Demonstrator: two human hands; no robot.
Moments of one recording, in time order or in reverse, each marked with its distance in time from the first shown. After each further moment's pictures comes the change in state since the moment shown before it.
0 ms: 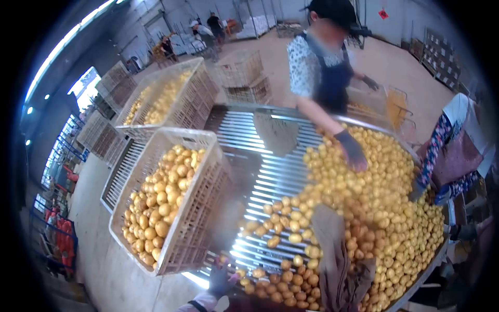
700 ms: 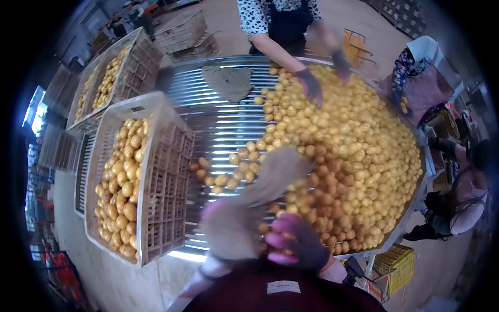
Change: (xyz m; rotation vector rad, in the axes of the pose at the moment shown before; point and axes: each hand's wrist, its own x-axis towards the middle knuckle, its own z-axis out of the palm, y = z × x) left_hand 0.035 0.091 0.033 -0.351 -0.245 0.209; right_hand 0.071 -0.177 -0.123 0.587 0.096 -0.760
